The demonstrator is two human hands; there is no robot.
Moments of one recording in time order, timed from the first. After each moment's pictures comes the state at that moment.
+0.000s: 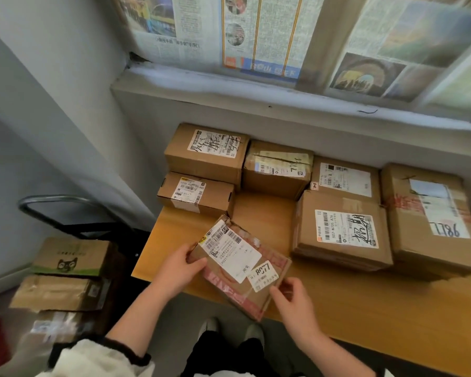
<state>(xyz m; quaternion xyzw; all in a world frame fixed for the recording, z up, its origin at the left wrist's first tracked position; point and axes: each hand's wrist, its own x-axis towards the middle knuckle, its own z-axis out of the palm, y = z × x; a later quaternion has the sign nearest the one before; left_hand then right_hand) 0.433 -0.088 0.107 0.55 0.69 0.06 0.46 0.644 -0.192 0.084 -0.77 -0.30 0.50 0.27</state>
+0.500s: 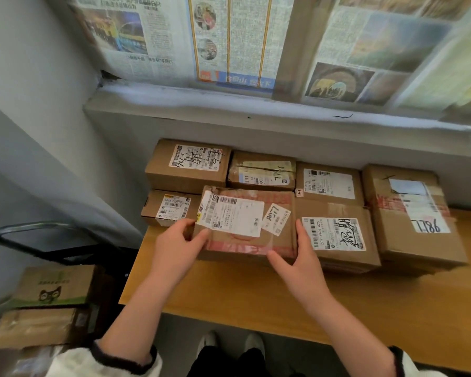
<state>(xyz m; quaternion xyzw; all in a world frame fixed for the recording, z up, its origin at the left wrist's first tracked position) 0.472 -0.045 0.163 0.62 0.66 0.19 0.37 0.670 -0.133 0.146 -0.72 -0.41 0.42 0.37</state>
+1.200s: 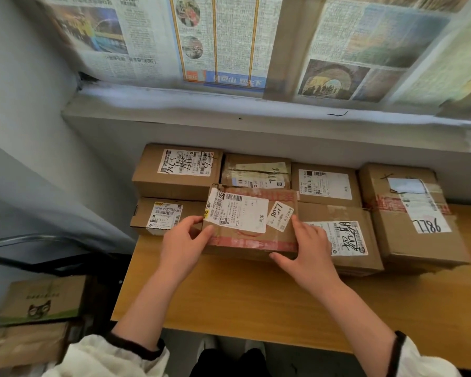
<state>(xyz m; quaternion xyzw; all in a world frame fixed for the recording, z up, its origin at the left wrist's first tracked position) 0.488 -0.010 0.133 0.64 0.64 0.20 0.38 0.705 -0.100 0.137 -0.80 -0.55 0.23 0.13</state>
